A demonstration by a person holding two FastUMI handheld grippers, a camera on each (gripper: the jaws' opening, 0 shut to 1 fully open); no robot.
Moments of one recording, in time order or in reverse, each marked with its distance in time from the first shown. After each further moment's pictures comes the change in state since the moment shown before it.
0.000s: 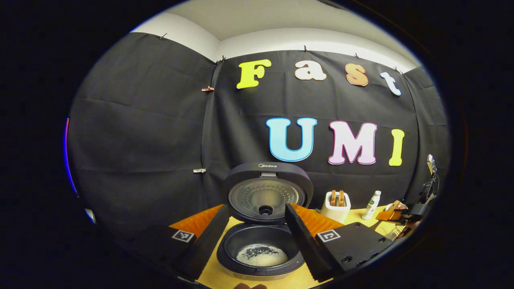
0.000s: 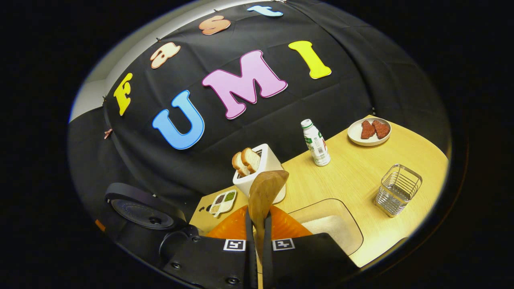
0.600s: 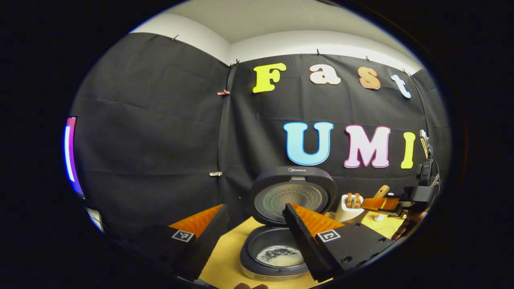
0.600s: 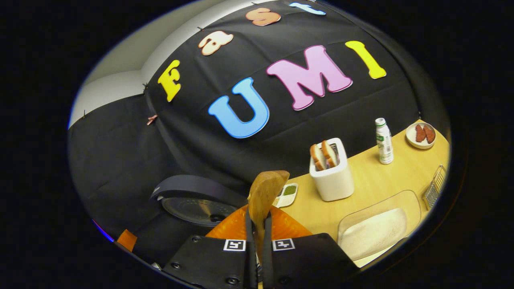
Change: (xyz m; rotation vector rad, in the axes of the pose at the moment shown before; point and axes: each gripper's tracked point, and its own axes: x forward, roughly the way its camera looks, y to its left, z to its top) left arm -0.009 0.069 0.023 0.025 -0.062 0.113; right arm -0.009 0.195 -0.038 -0.084 0.073 0.323
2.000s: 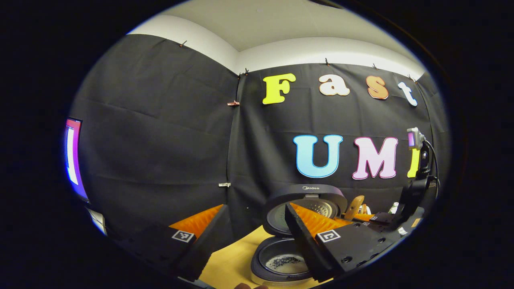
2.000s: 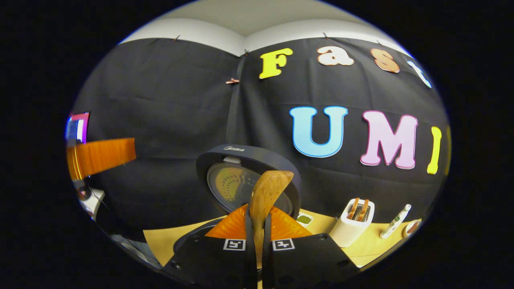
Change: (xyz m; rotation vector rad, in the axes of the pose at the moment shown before) left arm -0.002 0.008 0.018 -0.050 -0.029 0.020; right arm -0.013 0.088 -0.027 -0.611 -0.086 0.219
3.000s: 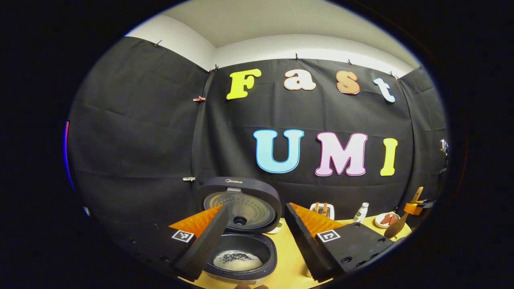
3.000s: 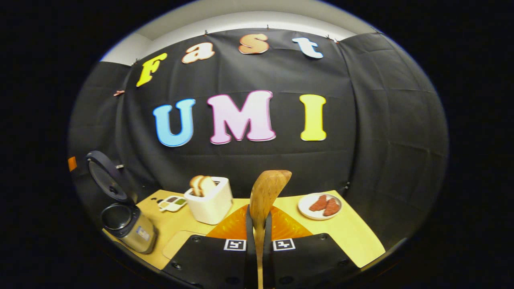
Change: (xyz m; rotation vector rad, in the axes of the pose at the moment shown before) left arm -0.017 -0.164 -0.014 0.003 0.030 -0.165; right arm -0.247 -0.400 -0.062 0.141 0.080 -0.713
